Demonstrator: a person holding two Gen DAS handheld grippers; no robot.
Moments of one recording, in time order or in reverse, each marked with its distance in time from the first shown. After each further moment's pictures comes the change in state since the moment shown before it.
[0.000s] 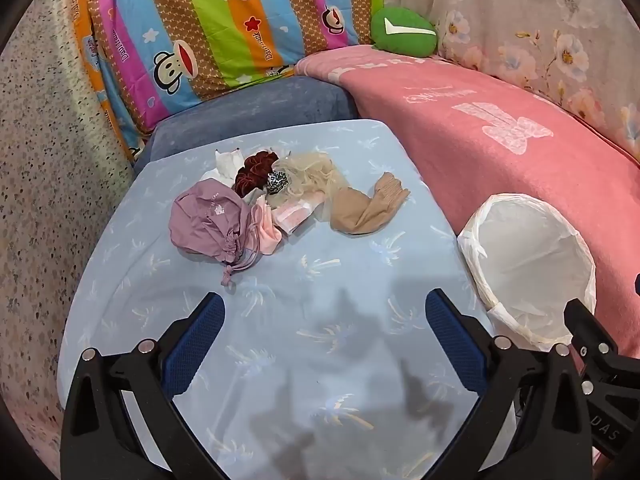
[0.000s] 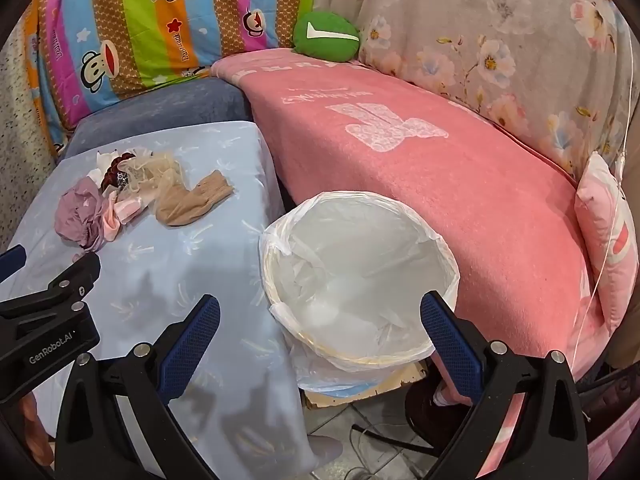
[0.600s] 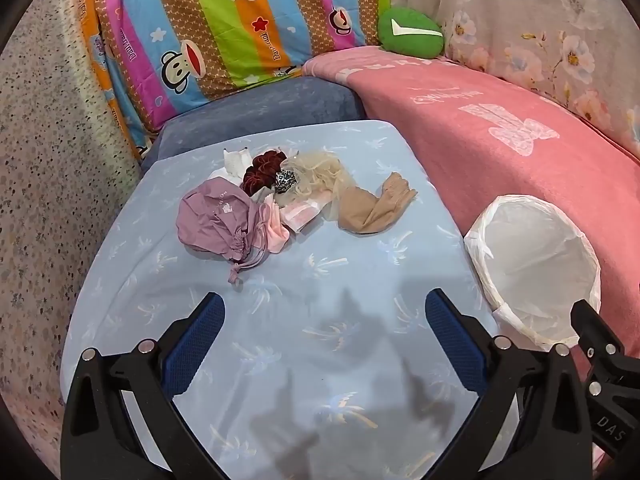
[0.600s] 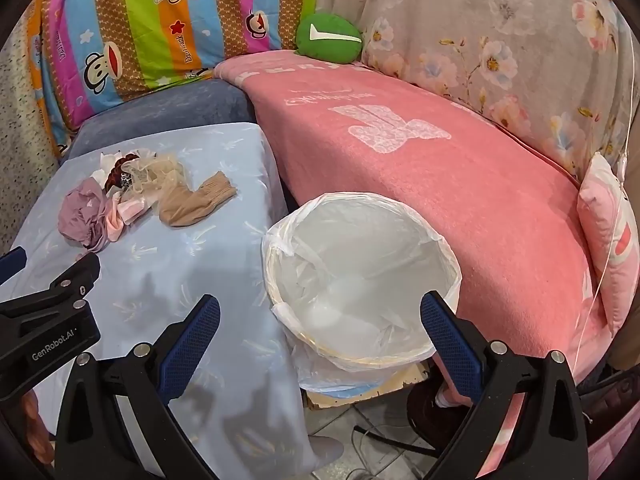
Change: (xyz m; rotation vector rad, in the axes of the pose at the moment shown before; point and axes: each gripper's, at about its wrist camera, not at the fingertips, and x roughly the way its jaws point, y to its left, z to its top) left arm -0.001 0.003 -0.004 -0.003 -0.004 0.026; right arm -0.002 0.001 0.000 0.003 -0.005 0.007
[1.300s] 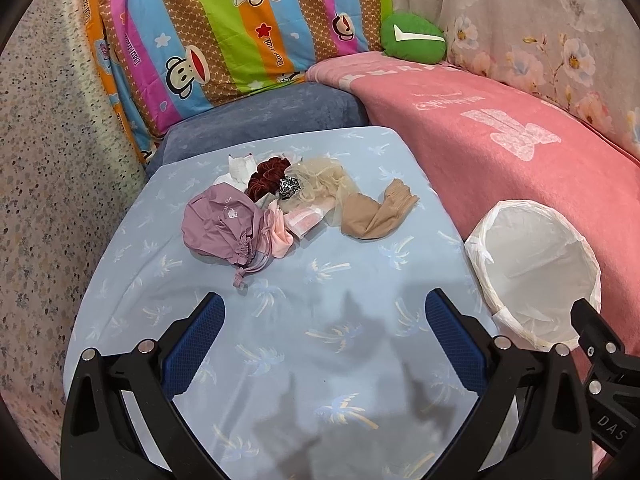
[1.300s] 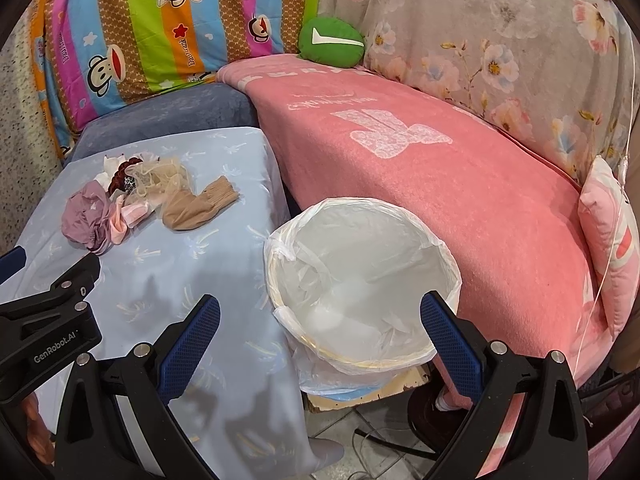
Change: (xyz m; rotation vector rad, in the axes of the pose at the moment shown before) left arm -0.008 0.000 0.001 -0.009 -0.022 0.013; right arm -0.003 -0.004 0.001 -0.001 -0.013 0.019
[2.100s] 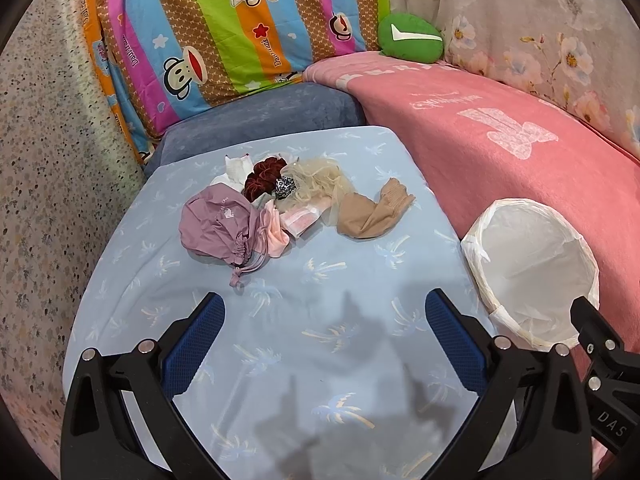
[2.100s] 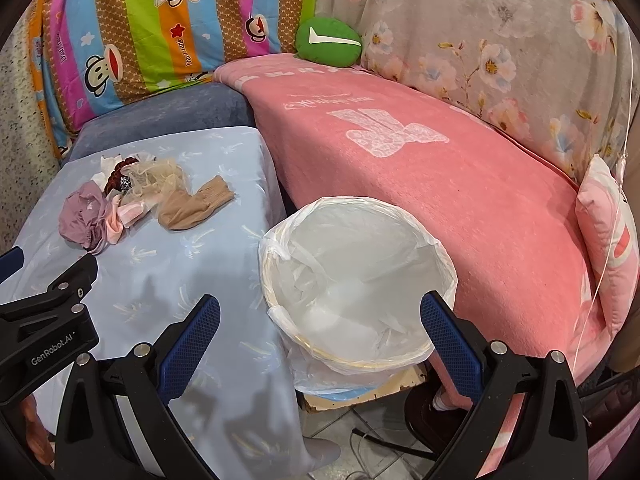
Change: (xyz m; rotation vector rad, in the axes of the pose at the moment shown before) left arm 0.000 -0.004 0.001 0.006 0.002 -0.004; right arm -0.001 -0.004 0.001 0.000 -0.003 -0.006
